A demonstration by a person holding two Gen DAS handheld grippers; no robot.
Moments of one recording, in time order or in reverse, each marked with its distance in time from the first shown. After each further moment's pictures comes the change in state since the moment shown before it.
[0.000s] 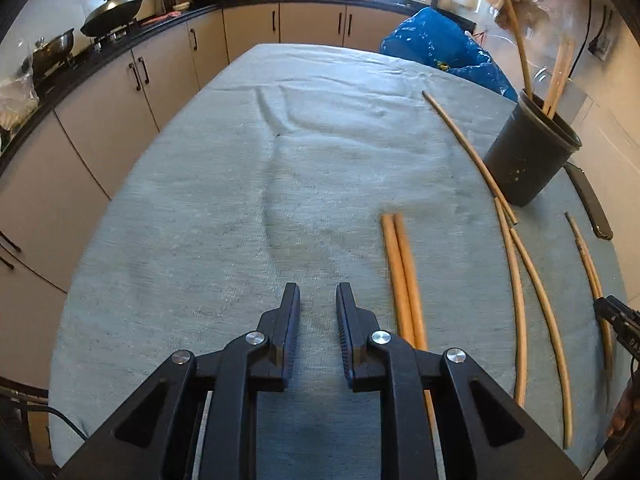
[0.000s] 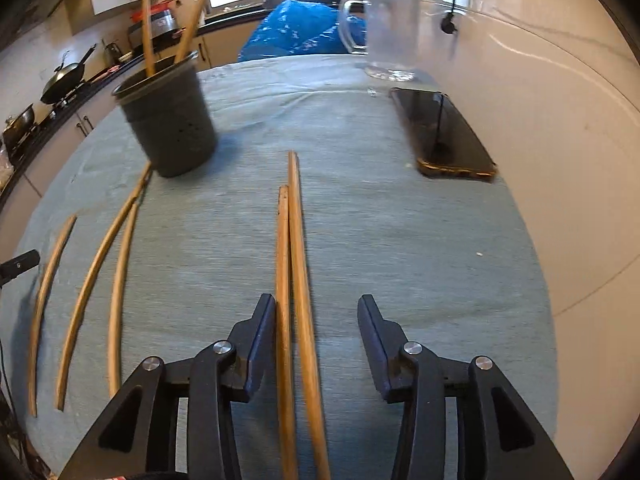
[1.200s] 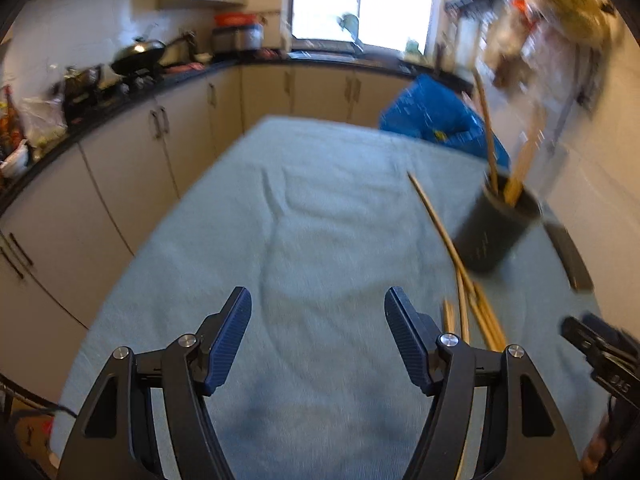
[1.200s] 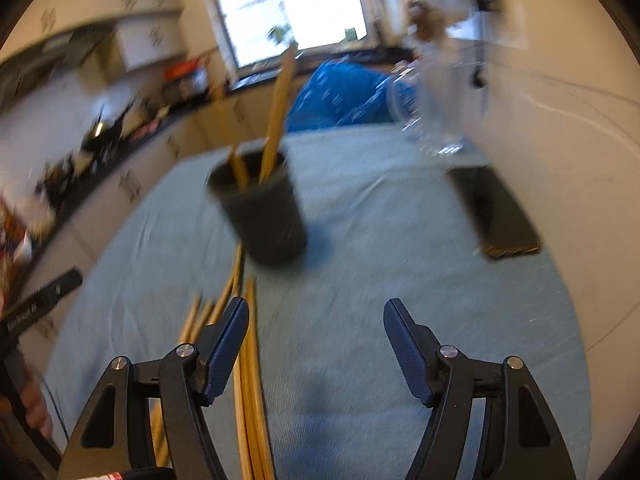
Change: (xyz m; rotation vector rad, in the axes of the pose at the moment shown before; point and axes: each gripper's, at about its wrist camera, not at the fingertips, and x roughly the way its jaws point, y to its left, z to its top) left arm -0.049 -0.029 0.005 -0.014 -0.220 0.026; right arm -0.028 0.075 0.027 -0.049 -0.166 0.170
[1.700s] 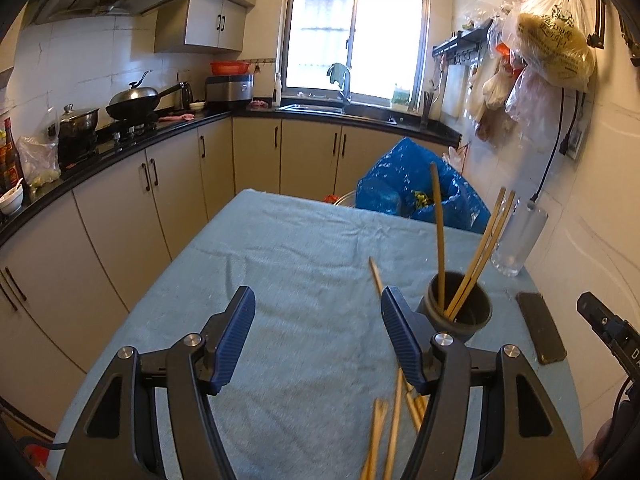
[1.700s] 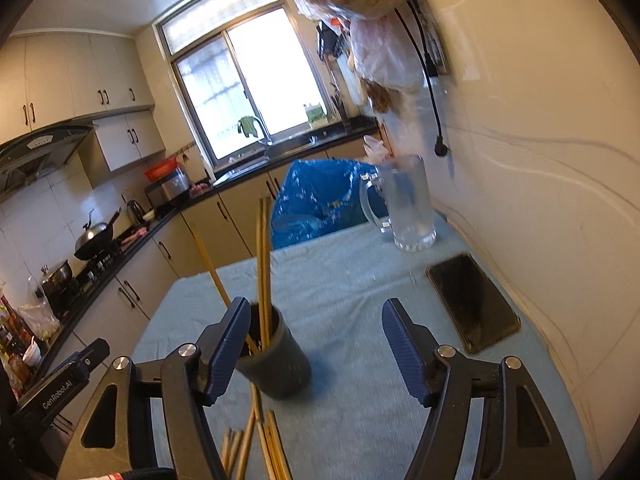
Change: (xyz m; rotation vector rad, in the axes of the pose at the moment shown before) left arm -0.028 -0.047 0.074 -0.030 -0.204 0.007; right arm -0.059 -0.029 0.067 0.258 -0.325 -0.053
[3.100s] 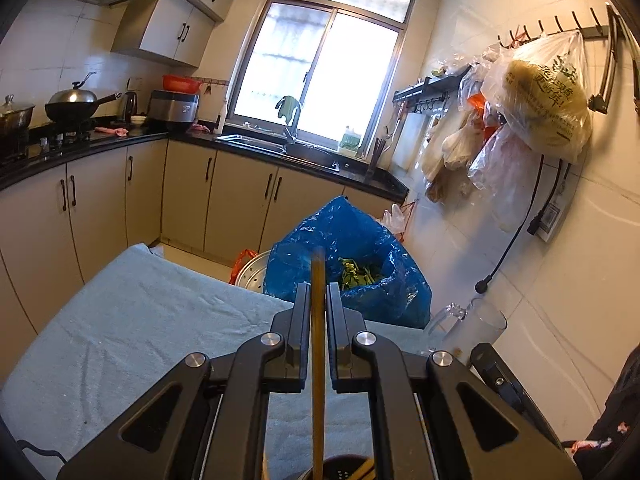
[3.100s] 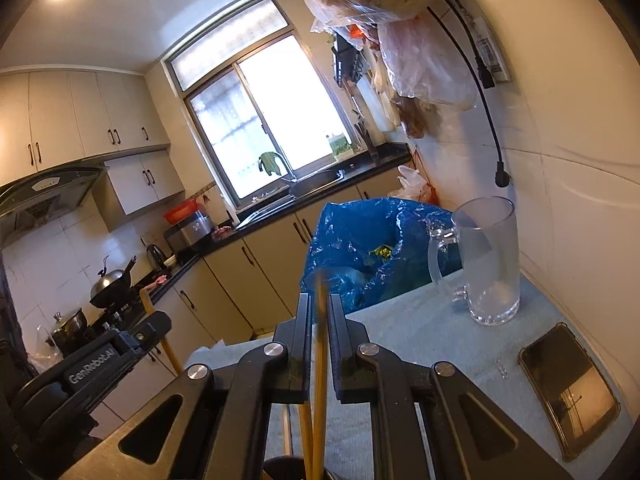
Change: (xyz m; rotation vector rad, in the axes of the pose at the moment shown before) left arm 0.112 -0.086 0.107 -0.103 -0.144 -0.248; right arm 0.118 0.031 0.076 0.060 -0.149 0.123
